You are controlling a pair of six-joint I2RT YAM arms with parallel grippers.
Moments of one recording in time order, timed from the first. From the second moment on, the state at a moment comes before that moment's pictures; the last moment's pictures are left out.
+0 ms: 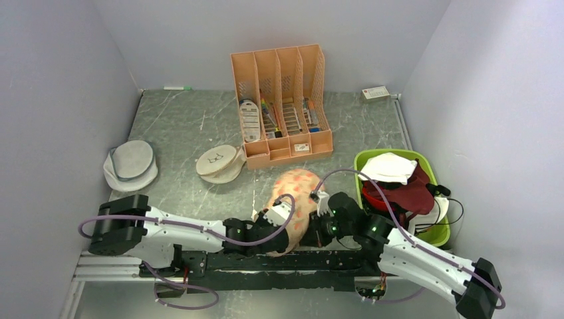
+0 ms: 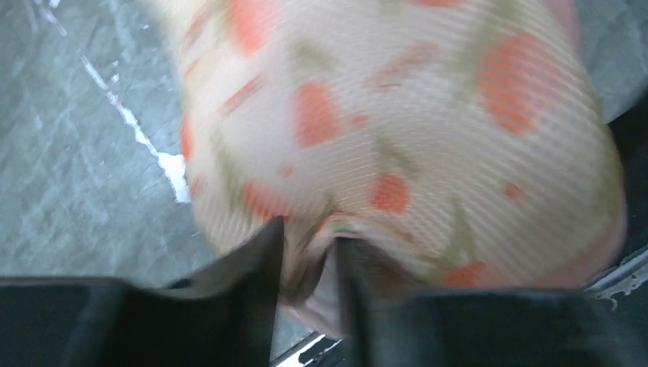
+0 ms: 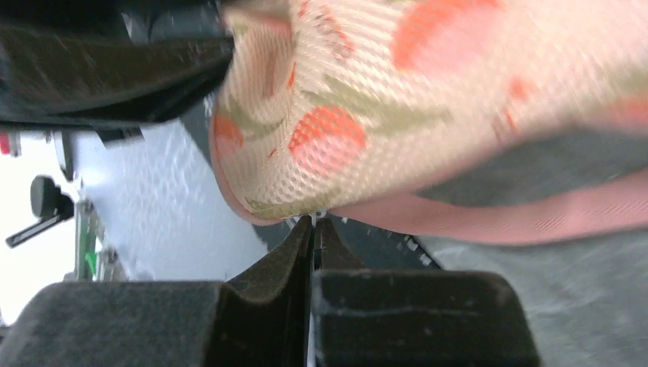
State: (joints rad) left arm -1.52 1.44 0.73 -0.26 -0.63 -0.60; right arm 0.86 0.64 0.31 -0.37 -0.39 0.60
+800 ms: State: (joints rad) left arm -1.67 1.48 0.72 -0.08 -0.79 -0.18; right arm 0.98 0.78 0.36 -0.28 -0.34 0.67
